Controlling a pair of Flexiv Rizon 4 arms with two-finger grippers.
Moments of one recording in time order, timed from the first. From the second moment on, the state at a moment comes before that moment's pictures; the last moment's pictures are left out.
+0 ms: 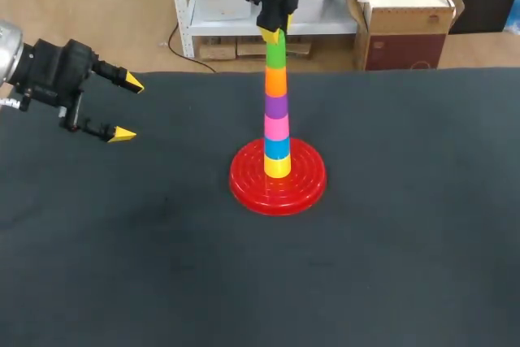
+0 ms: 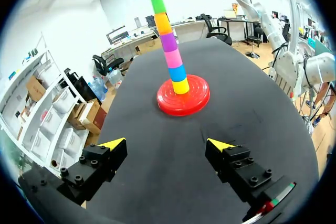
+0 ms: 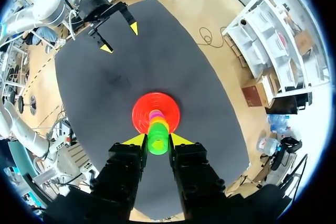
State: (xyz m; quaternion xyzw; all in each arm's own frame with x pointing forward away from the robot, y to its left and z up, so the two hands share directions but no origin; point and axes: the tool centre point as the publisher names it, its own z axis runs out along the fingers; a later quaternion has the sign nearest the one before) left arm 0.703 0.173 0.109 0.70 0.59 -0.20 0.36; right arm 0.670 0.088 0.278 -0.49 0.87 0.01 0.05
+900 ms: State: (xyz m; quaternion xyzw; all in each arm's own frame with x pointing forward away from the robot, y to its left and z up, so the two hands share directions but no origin) left arm 0.703 0.173 0.109 0.70 0.59 -0.20 0.36; right arm 0.657 0.084 0.279 -0.48 0.88 -0.01 0.02
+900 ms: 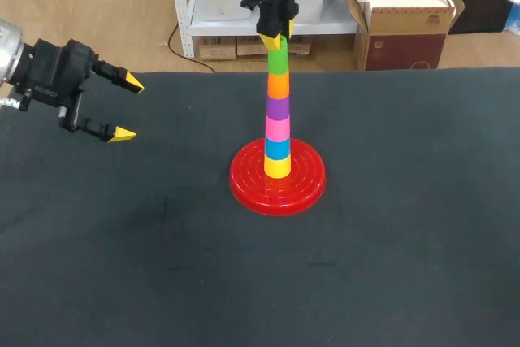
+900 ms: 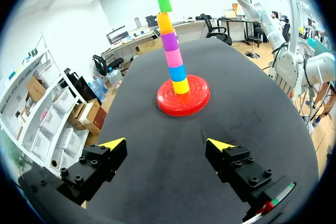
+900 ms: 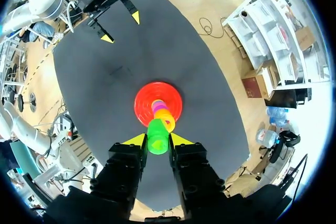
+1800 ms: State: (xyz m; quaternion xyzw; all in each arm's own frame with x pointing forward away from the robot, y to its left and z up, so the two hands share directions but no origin) left arm 0.703 0.173 0.109 0.70 0.59 -0.20 0.36; right arm 0.665 0.090 0.279 -0.49 0.87 0.00 0.01
